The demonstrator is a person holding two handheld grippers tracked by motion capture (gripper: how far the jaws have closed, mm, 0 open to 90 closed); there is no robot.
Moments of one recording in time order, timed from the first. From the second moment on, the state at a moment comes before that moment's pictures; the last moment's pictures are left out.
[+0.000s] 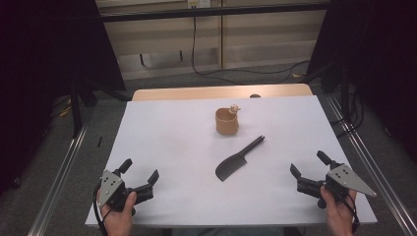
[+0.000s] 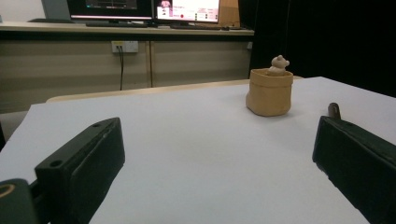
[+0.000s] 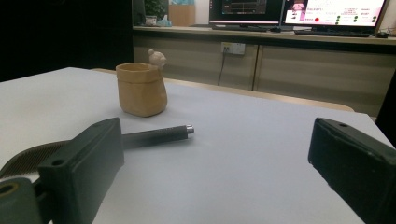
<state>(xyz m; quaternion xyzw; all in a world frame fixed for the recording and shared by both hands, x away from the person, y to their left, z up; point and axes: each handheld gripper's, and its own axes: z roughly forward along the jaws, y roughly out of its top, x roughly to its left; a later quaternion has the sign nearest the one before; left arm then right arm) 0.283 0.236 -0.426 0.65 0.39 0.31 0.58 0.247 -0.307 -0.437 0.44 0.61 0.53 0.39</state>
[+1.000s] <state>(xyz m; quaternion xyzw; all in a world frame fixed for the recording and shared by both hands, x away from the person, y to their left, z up) 0.283 0.236 -0.430 0.66 0.40 0.30 0.56 0.255 -0.293 -0.431 0.40 0.64 0.56 0.34</state>
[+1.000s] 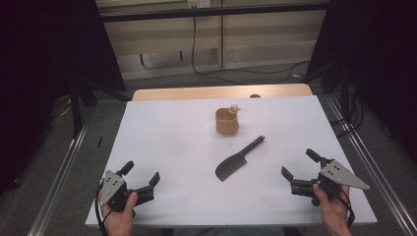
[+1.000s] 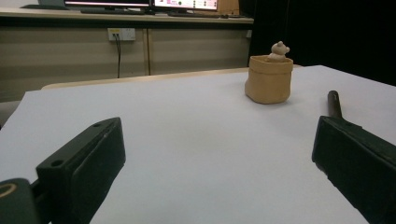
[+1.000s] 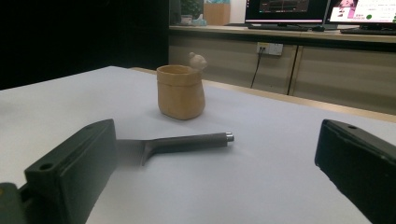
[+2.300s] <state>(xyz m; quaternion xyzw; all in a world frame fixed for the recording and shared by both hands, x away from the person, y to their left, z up) 0.285 0.231 -0.429 0.67 0.38 0.30 0.57 0.308 -0.258 -0.419 0.38 0.64 0.58 0.33</state>
